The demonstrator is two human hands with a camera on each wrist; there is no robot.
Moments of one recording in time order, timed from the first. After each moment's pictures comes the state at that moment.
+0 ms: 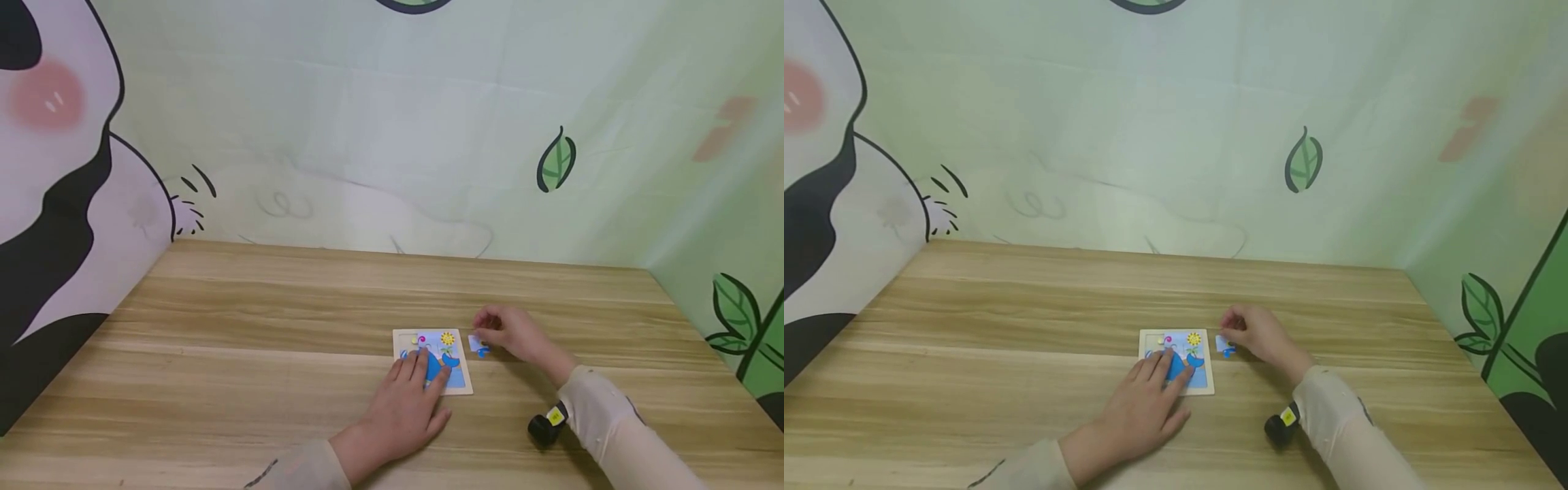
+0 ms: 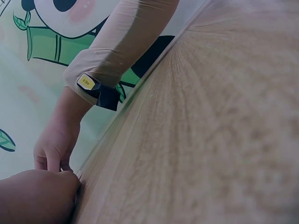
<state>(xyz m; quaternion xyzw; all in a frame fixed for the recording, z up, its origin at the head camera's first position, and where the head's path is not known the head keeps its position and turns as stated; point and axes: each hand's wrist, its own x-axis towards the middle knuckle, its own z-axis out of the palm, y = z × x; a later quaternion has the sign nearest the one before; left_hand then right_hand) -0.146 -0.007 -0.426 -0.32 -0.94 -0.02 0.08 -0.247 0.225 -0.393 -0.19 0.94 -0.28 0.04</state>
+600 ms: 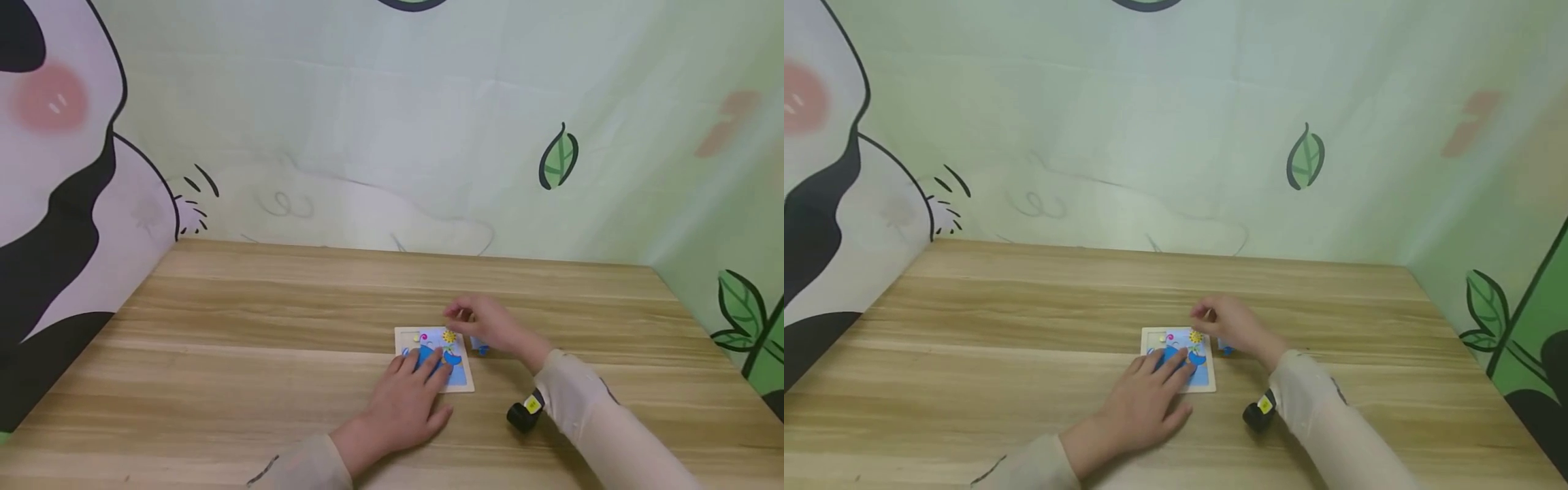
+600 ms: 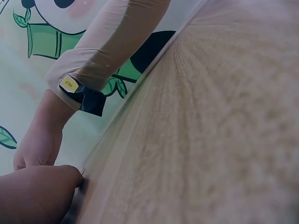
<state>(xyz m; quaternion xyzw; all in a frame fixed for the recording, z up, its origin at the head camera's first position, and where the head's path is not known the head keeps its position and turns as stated) -0.150 -0.010 -0.423 -0.33 -0.94 -0.02 0.07 -0.252 0.184 -0.376 -0.27 0.92 -0.28 0.06</state>
